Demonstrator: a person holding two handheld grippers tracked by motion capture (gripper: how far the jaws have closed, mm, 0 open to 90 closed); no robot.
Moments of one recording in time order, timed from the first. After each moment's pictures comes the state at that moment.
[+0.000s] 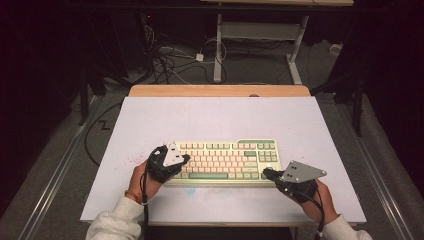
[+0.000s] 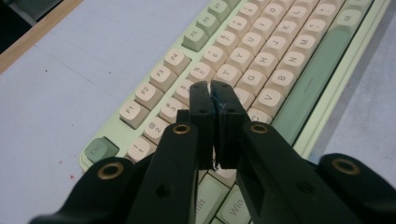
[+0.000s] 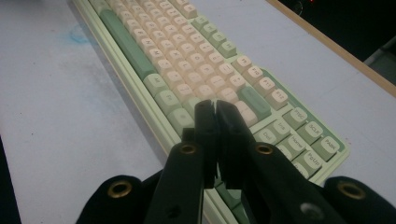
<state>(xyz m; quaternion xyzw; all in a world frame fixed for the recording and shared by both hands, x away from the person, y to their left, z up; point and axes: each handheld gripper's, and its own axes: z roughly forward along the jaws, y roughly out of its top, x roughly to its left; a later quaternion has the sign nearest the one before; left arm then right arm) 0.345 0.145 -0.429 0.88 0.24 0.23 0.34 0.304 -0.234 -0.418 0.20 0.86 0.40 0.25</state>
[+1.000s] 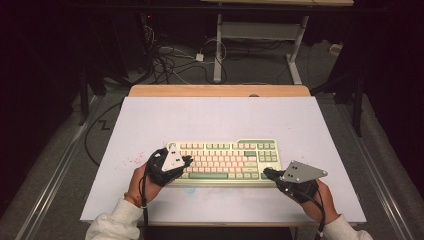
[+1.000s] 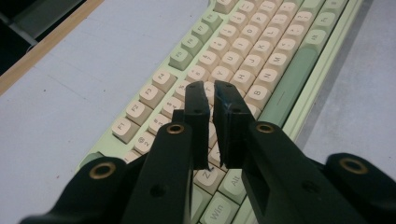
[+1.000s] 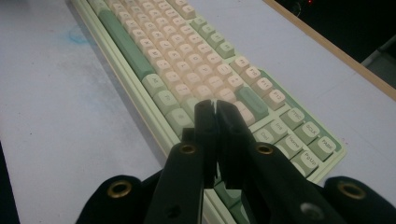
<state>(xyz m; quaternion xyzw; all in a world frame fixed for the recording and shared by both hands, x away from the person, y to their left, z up) 0.333 0.142 -0.421 0.88 0.22 0.23 0.36 0.303 -0.235 -0.417 0.20 0.86 0.40 0.25</state>
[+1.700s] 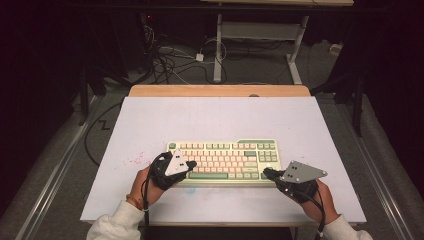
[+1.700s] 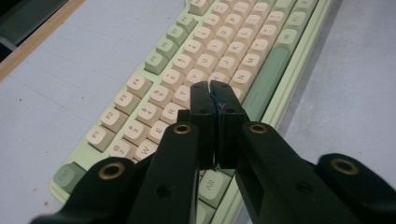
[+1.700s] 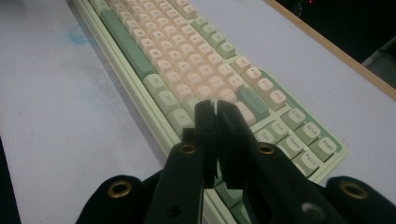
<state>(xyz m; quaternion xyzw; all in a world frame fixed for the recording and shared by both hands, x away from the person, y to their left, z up) 0.326 0.132 -0.424 0.89 0.20 0.21 0.36 0.303 -0.234 -0.416 0.20 0.86 0.40 0.25</state>
